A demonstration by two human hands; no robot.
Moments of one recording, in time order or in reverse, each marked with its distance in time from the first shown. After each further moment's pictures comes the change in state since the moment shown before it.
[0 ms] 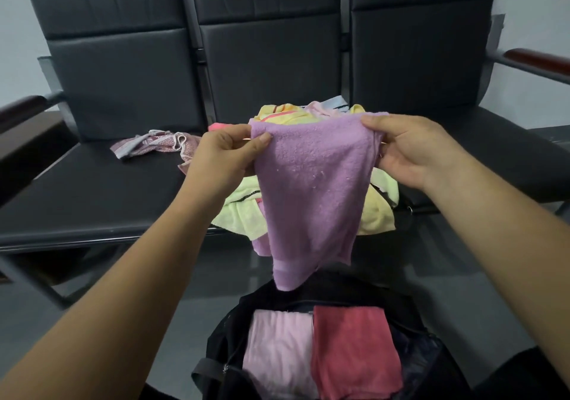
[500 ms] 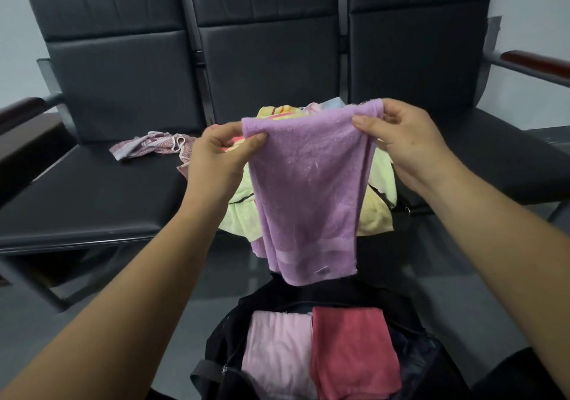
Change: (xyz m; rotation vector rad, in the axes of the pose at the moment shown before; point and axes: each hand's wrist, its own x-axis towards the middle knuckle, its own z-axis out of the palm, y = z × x) left_hand -0.002 -0.006 0.001 0.072 0.206 0.085; right_hand -0.004 0.004 -0.003 -0.506 0.034 -0.348
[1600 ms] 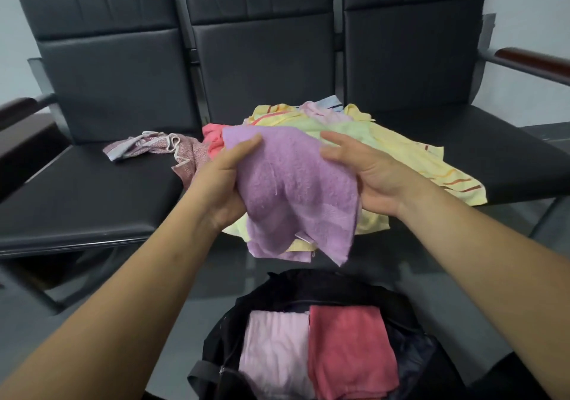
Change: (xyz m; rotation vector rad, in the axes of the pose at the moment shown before) left_hand -0.006 -0.001 0.012 -0.656 -0.299 -0.510; right_hand -0.015 0.016 0.026 0.533 -0.416 0.454
